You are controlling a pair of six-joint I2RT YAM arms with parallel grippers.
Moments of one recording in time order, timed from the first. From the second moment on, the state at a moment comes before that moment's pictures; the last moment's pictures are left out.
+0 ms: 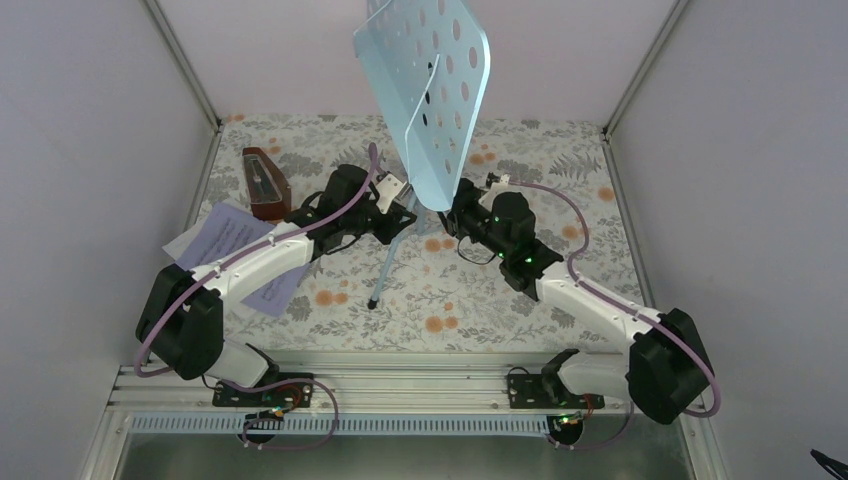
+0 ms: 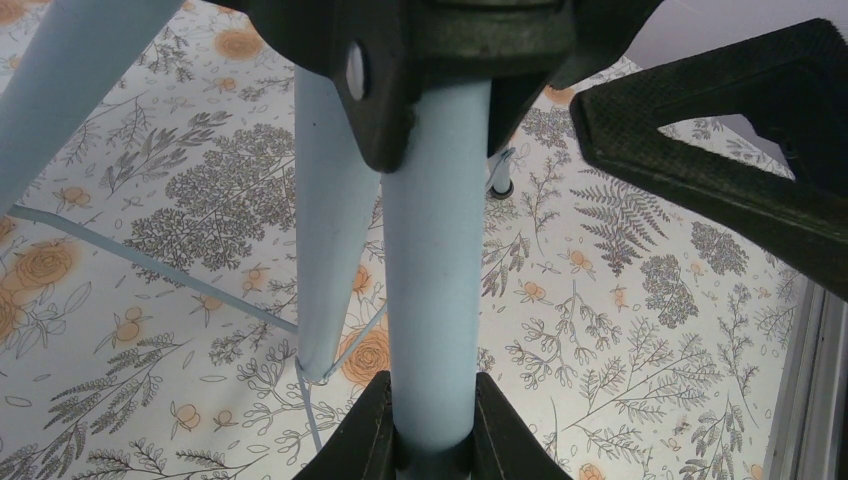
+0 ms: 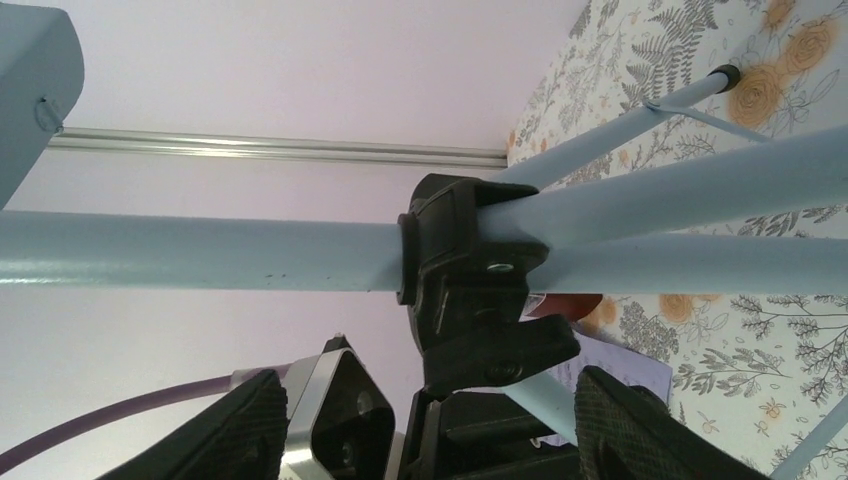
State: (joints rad) left arm -0.60 1.46 1.02 -0.16 0.39 -0.06; right arm 0.63 1.22 0.74 0.37 -0.14 1.46
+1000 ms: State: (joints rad) left arm -0.60 1.46 1.02 -0.16 0.39 -0.06; right arm 0.63 1.30 0.75 0.41 -0.09 1.47
